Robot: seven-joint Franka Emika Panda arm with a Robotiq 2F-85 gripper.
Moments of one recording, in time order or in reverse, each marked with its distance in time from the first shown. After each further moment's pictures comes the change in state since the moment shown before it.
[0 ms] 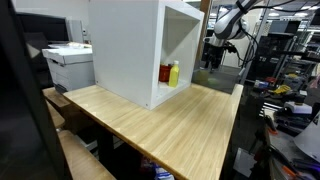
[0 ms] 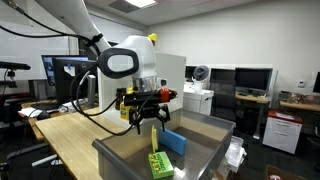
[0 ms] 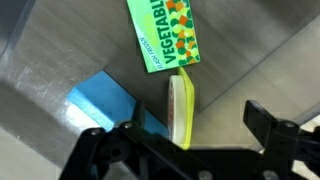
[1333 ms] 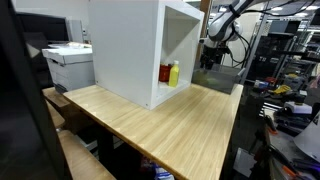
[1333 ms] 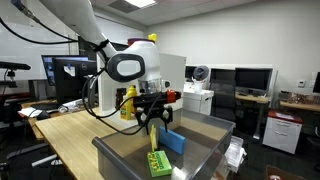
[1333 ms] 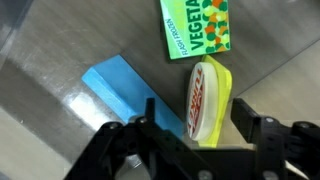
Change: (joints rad) arm -0.002 0.082 0.030 0.083 -0.005 0.022 -0.003
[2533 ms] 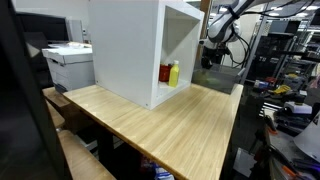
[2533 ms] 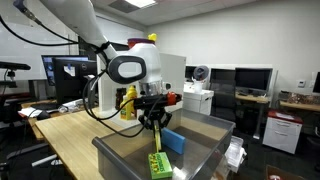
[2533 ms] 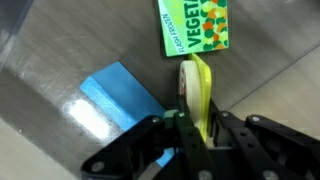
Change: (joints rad) arm -0.010 0.018 0.002 0.009 -0.015 -0.002 0.026
